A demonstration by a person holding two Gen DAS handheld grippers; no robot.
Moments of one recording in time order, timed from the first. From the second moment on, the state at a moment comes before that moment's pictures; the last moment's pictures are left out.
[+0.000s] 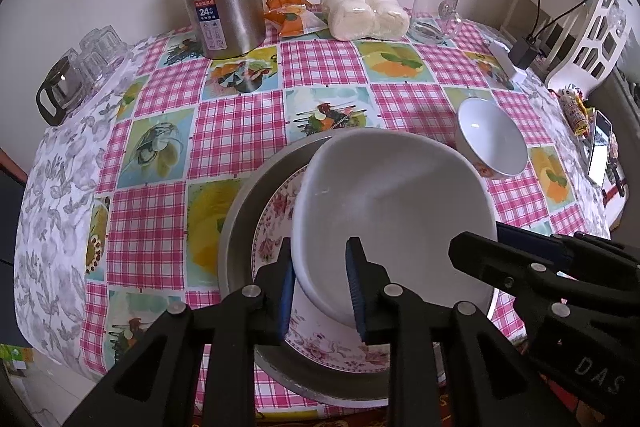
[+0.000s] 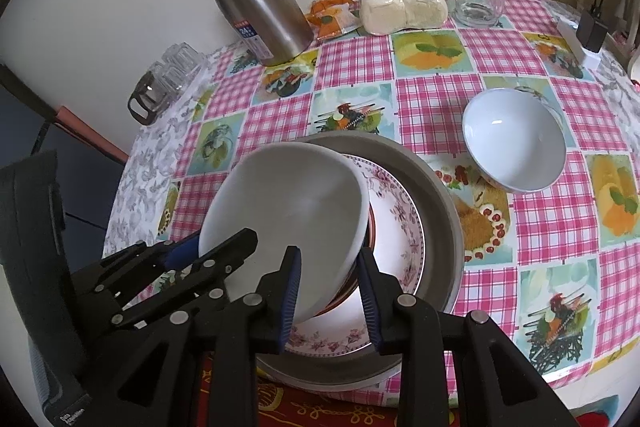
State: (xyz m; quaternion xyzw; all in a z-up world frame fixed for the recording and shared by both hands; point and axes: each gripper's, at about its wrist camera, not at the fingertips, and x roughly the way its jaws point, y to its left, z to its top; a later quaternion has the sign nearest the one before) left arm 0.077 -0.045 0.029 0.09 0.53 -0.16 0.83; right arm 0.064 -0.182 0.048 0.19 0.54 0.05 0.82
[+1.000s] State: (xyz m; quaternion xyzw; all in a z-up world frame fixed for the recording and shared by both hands) left arm 0.079 -0.022 0.064 0.02 0.47 -0.14 0.87; right arm 0.059 -0.190 0.071 0.18 0.48 0.03 0.86
